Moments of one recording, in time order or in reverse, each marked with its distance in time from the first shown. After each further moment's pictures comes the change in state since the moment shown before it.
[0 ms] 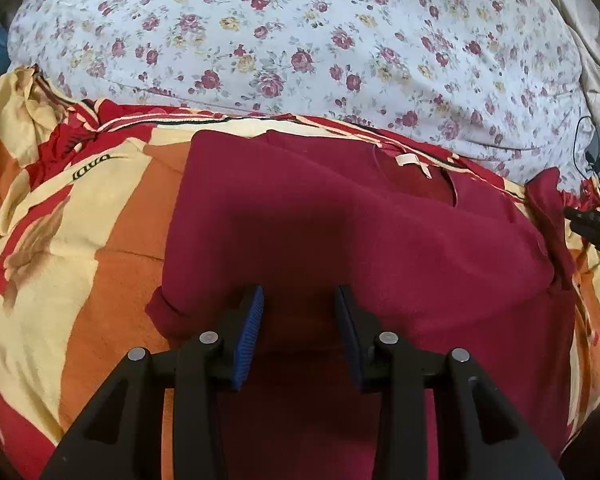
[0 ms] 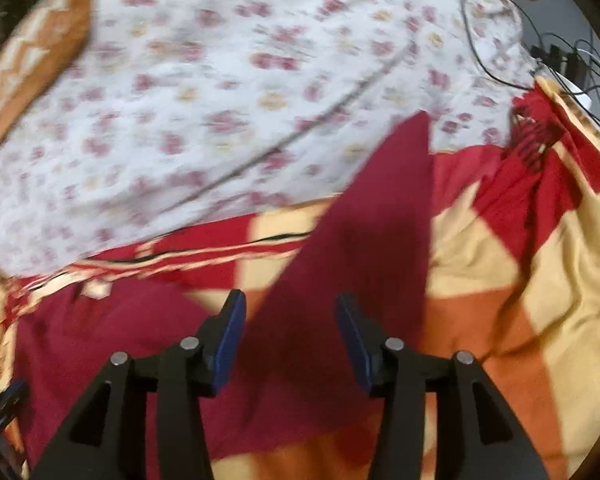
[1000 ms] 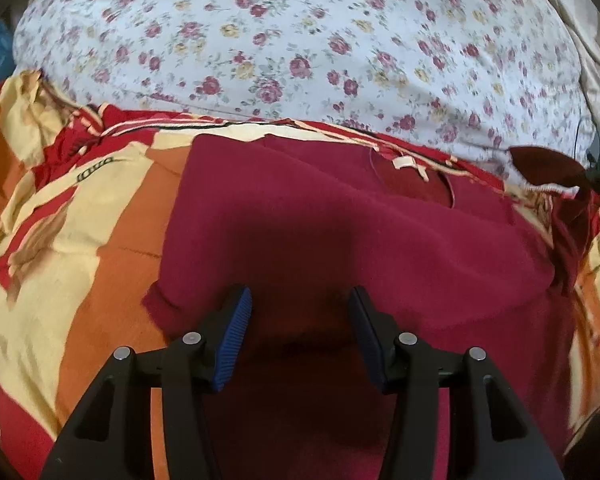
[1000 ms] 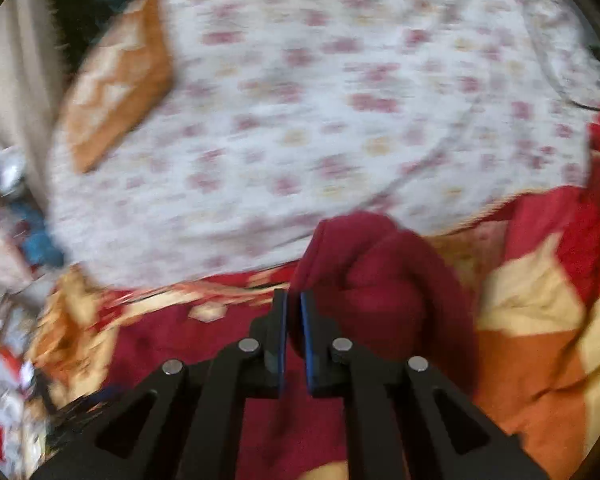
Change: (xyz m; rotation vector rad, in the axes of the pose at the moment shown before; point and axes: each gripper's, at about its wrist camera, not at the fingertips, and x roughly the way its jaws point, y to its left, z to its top) left arm -0.007 -0.003 -0.005 -0.022 -0.026 0.002; right arm -0.049 0.039 0.020 -0.051 -0.044 0.443
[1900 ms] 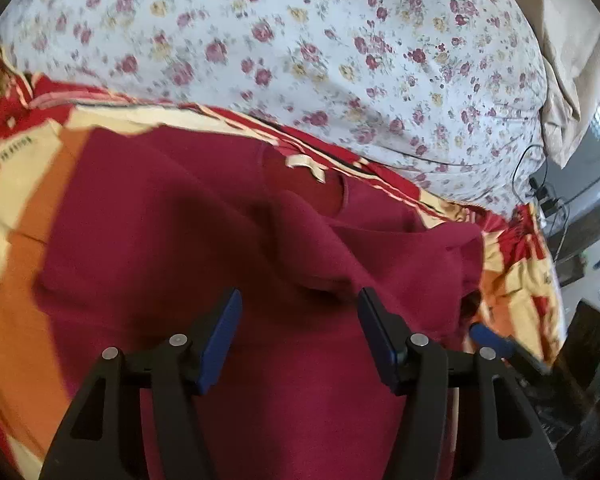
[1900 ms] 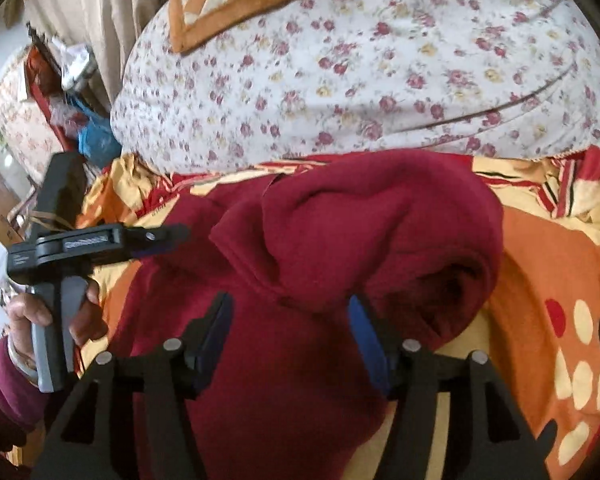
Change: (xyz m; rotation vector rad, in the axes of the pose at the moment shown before) left arm -0.002 -0.058 0.029 -0.116 0.126 -0.286; right arm -0.013 0.072 -0.140 -0.194 0.130 0.092
